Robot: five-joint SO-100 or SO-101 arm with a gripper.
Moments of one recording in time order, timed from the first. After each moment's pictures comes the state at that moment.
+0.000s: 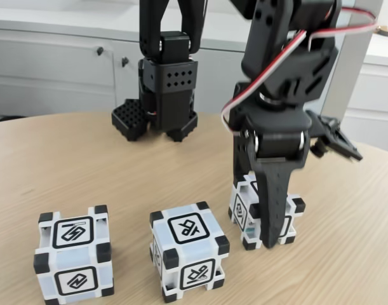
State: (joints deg) arm -29.4 88.6 116.8 75.1 22.9
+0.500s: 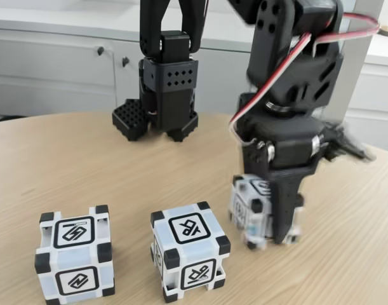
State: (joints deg) arm -29.4 87.4 116.3 69.2 20.0
